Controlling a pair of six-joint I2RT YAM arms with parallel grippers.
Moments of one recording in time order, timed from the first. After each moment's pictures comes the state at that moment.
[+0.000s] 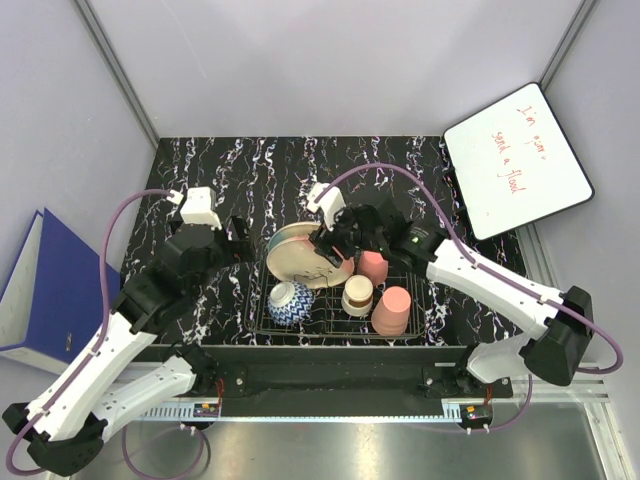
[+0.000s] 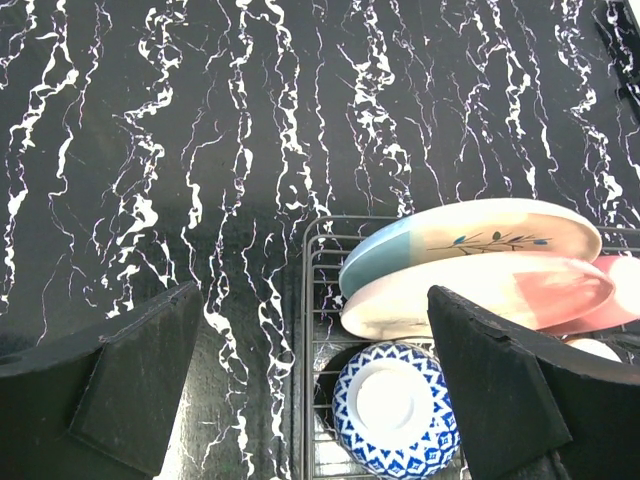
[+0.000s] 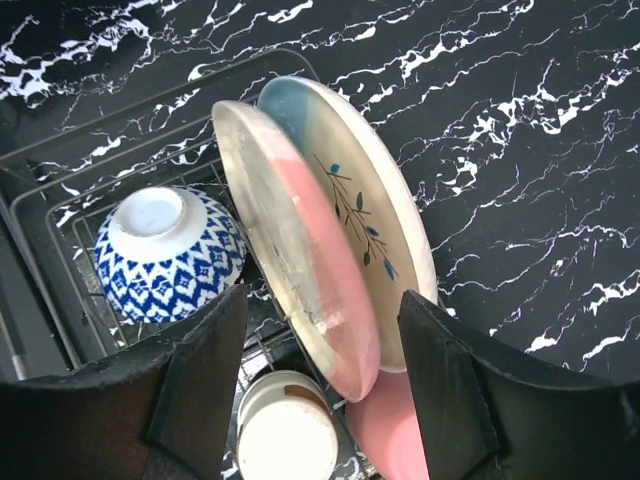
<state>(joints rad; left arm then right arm) -0.67 0.74 0.99 -0.69 -0.50 -0.42 0.89 1.37 1.26 -0.42 -0.09 -0.18</state>
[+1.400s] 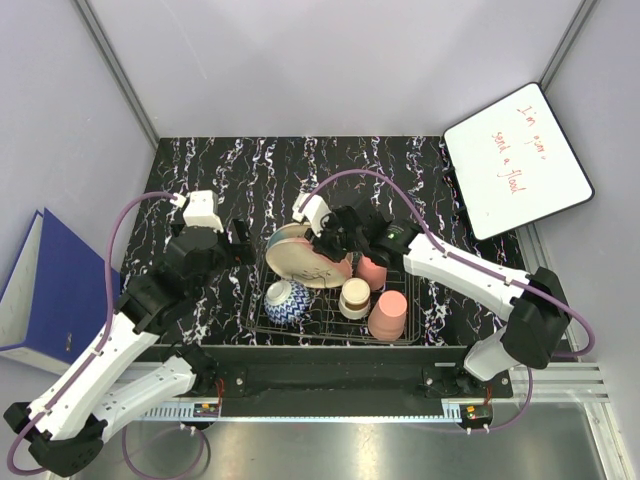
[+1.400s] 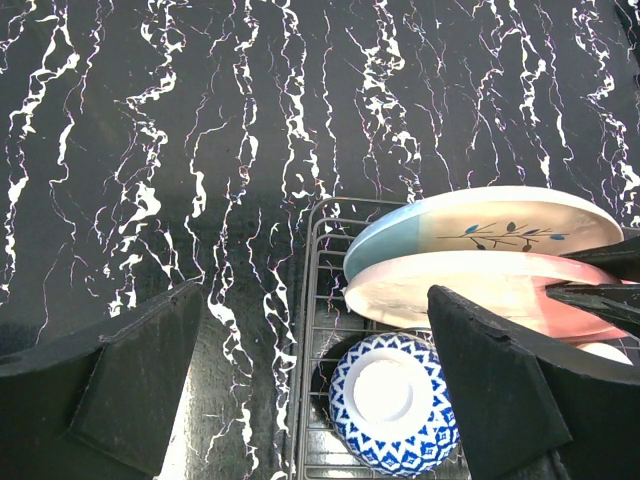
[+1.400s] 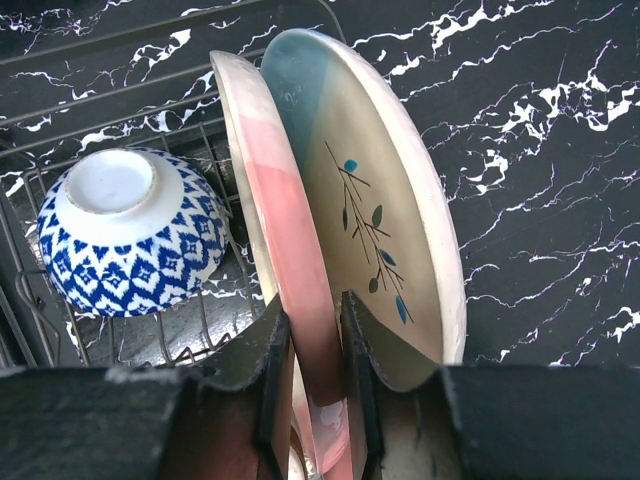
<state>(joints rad) -0.67 0.74 0.95 -0.69 -0.51 -0.43 0.88 1.52 1.25 -0.36 -0.12 -0.26</state>
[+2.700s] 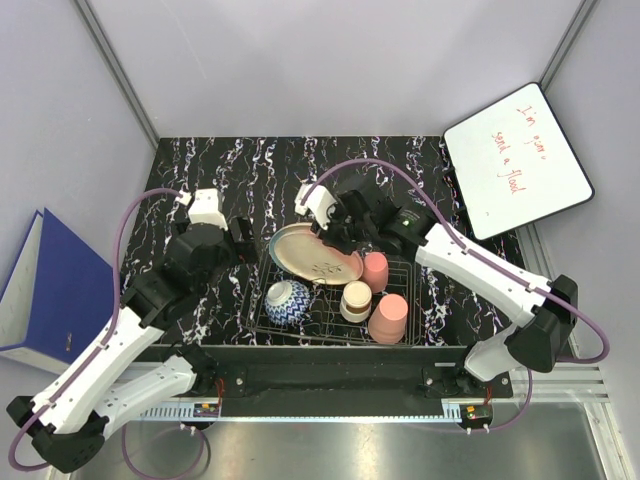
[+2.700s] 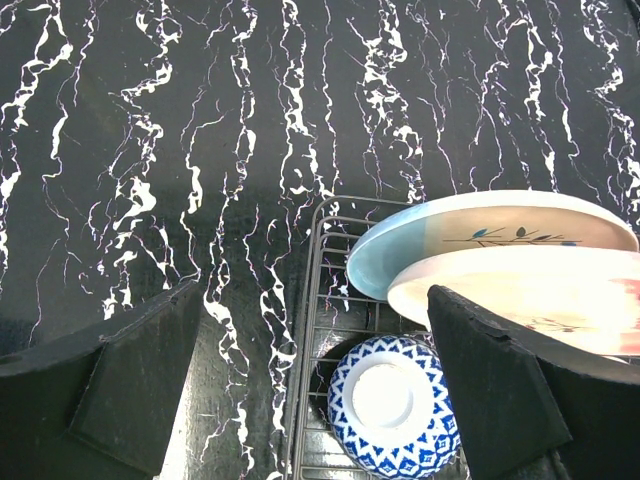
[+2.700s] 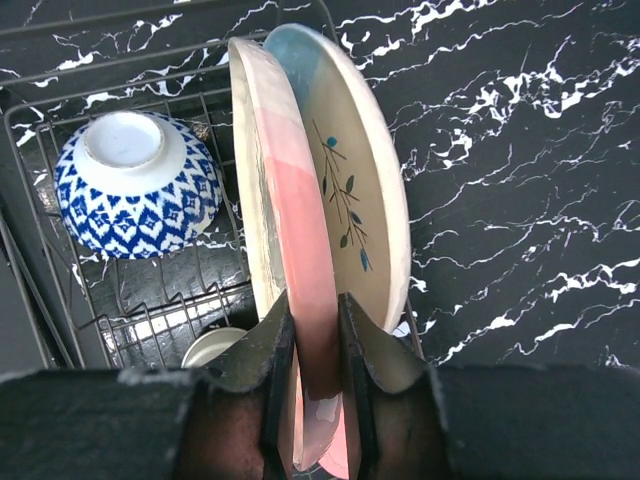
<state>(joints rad) -0.67 0.77 0.95 -0.68 -0.50 -0.44 0.88 1.48 1.44 -0.64 -0.10 -0.34</state>
